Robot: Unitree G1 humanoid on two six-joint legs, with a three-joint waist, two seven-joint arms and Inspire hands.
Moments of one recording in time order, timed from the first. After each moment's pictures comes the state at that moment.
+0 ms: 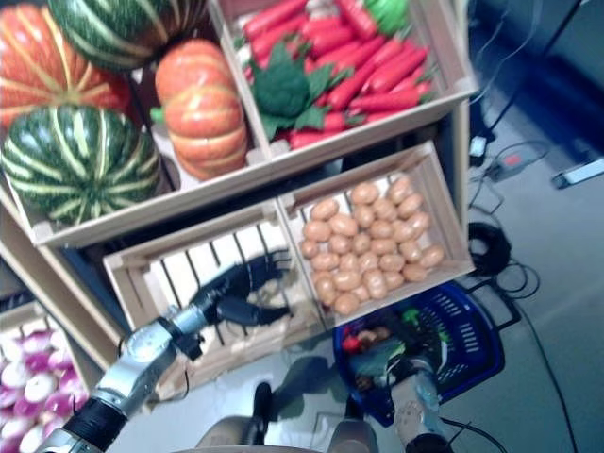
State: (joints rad) left arm -0.07 0.46 -0.45 0.40 -0.38 -0.14 -0.41; right arm 0.03 -0.29 0.16 0.66 0.66 -0.18 -0.21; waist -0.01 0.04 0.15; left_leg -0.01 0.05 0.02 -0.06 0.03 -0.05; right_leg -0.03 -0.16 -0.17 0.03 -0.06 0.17
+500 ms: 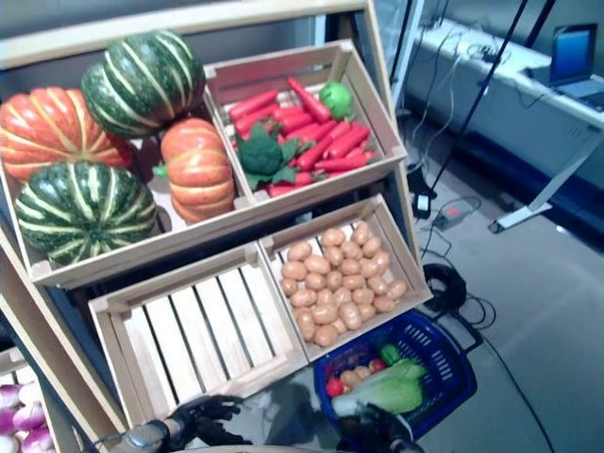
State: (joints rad) left arm 0.01 0.29 -0.42 1.11 -0.15 -0.13 -0.25; right arm 0.09 -0.23 0.21 1.14 0.36 -0.04 0.04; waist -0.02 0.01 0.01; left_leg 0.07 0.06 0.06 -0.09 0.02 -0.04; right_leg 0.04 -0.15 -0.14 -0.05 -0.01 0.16
